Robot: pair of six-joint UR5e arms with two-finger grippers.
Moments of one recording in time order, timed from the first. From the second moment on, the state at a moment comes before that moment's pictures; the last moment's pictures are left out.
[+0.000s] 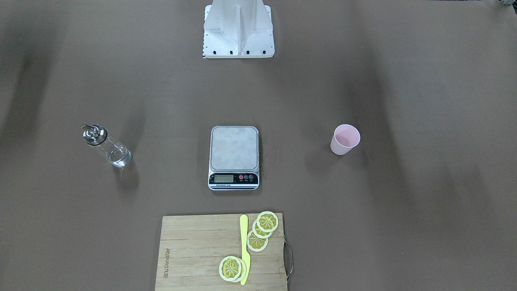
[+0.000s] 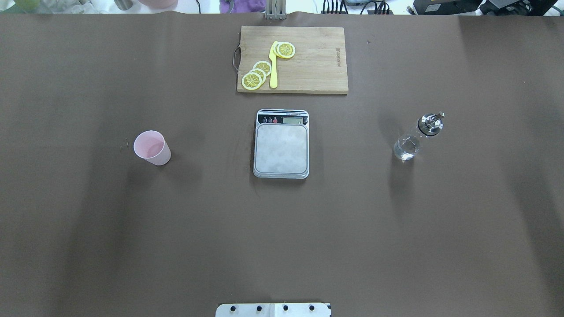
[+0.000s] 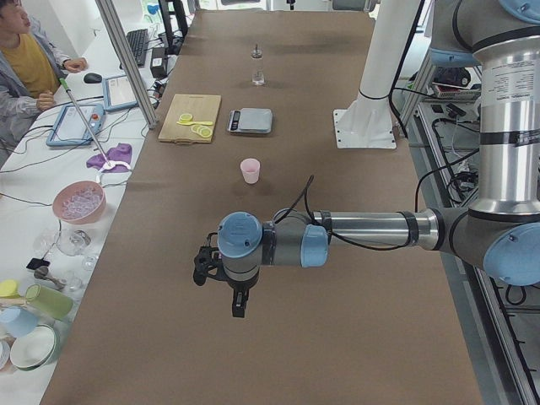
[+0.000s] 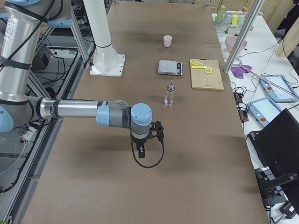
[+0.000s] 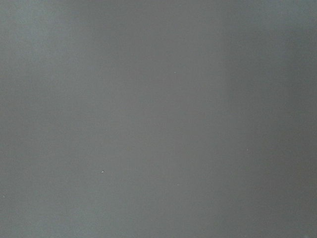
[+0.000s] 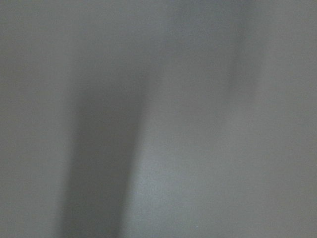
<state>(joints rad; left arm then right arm) -1.65 -1.48 -1.66 -1.60 -2.37 0.09 1.52 -1.89 1.91 -1.64 2.36 -0.24</state>
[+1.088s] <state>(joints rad) -1.64 -1.45 -1.66 -1.68 -2.38 0.10 1.53 -1.88 1.91 -1.64 2.36 -0.24</state>
